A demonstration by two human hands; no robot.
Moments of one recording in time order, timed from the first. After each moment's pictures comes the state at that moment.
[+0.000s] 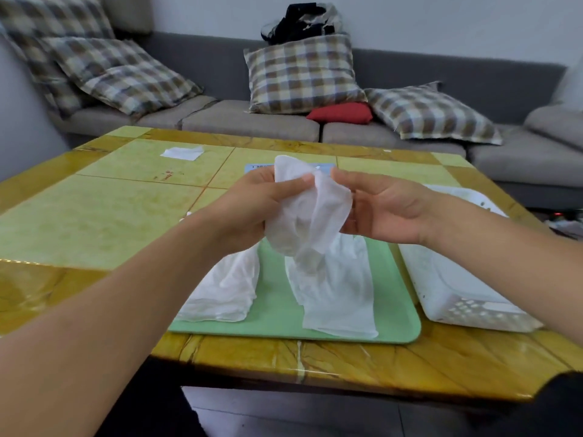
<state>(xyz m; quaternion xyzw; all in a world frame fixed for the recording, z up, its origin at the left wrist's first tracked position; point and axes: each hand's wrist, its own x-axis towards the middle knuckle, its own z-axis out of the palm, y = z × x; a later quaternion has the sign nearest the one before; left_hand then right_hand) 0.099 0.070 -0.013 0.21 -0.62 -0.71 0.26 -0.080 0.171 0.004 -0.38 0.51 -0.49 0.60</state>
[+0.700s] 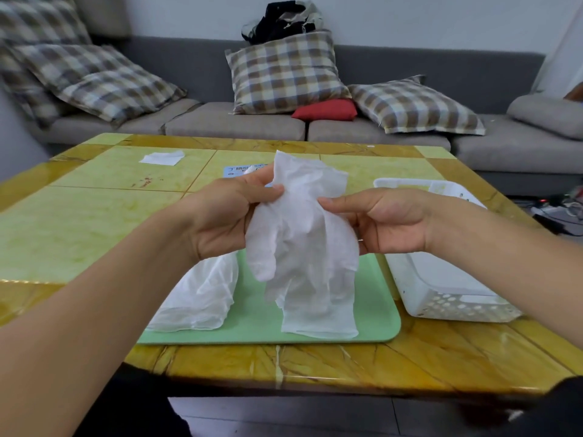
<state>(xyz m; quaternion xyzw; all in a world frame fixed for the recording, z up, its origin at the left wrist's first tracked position) 0.091 0.077 -0.003 0.16 -0.54 -0.82 0.14 -0.102 0.199 0.003 -0.34 0.58 -0.42 0.61</state>
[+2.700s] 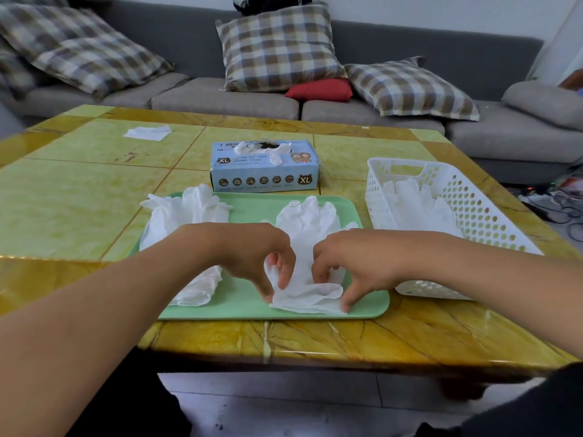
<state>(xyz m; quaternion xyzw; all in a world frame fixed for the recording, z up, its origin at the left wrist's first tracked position) 0.074 0.072 -0.071 0.08 -0.96 -0.19 -0.16 -0.090 0.216 -0.052 -0.76 0.61 0.14 0.16</state>
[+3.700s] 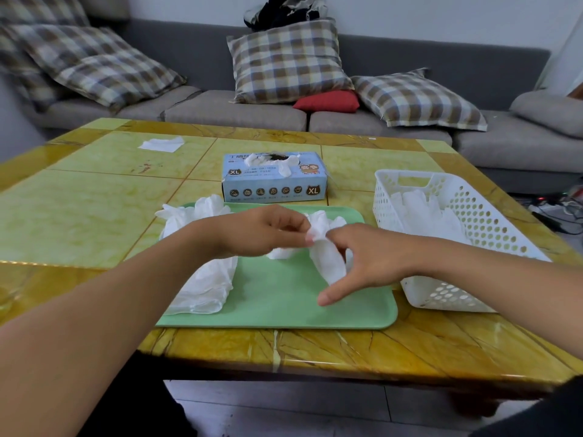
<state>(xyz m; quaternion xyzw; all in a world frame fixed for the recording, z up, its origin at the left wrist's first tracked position) 0.080 0.069 -0.051 0.11 -0.88 -0.47 0.02 -0.086 0.217 -0.037 -0.68 0.70 -0.07 0.23</state>
